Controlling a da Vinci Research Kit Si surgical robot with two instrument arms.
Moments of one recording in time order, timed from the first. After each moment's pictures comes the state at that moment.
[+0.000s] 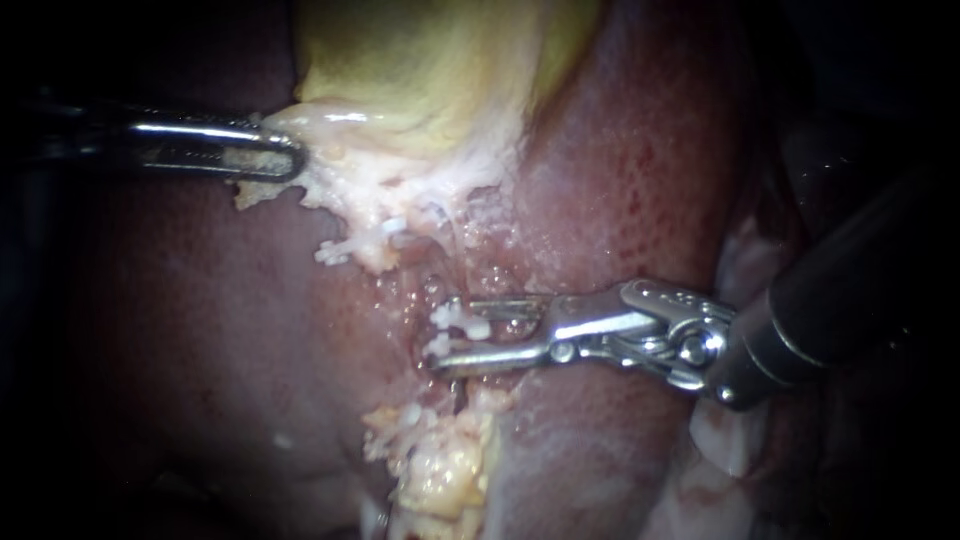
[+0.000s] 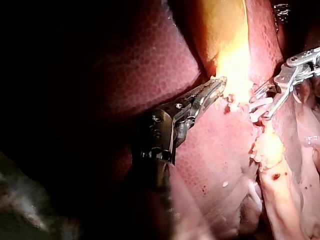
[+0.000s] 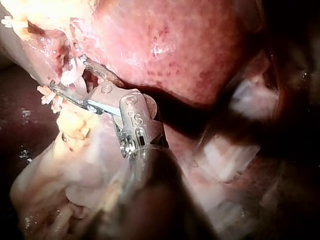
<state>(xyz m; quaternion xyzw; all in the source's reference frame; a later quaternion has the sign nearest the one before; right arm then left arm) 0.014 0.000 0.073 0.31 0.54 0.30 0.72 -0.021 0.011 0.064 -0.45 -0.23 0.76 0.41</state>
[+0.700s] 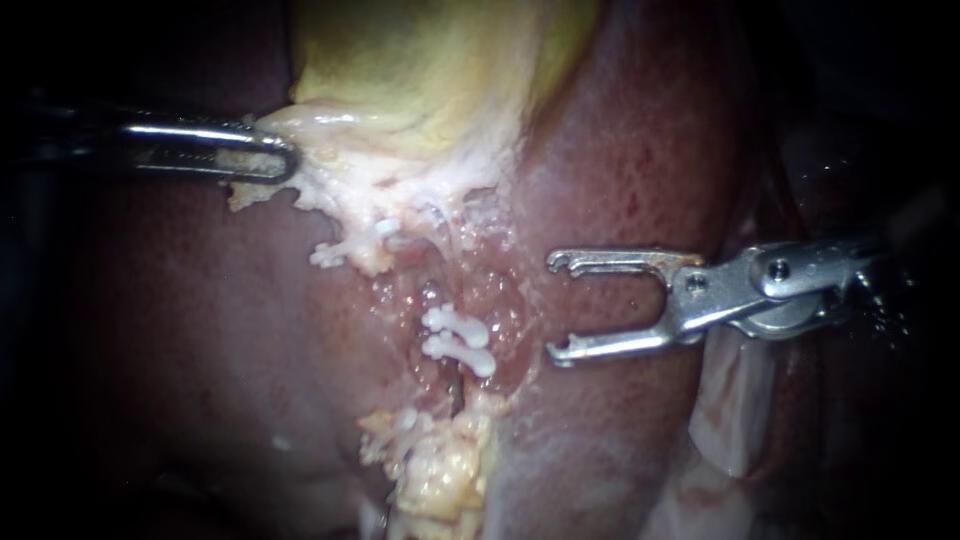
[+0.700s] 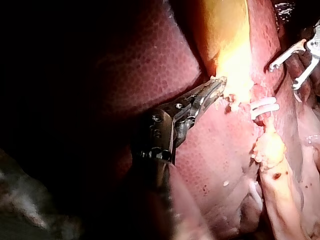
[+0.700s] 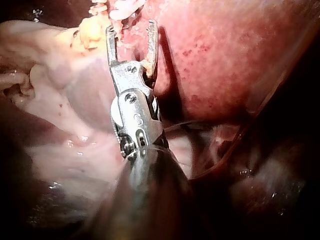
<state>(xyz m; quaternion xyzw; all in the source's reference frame) 0.005 0.003 0.066 0.19 0.58 0.08 0.79 -0.021 0.011 0.063 -0.45 -0.23 0.76 0.41</state>
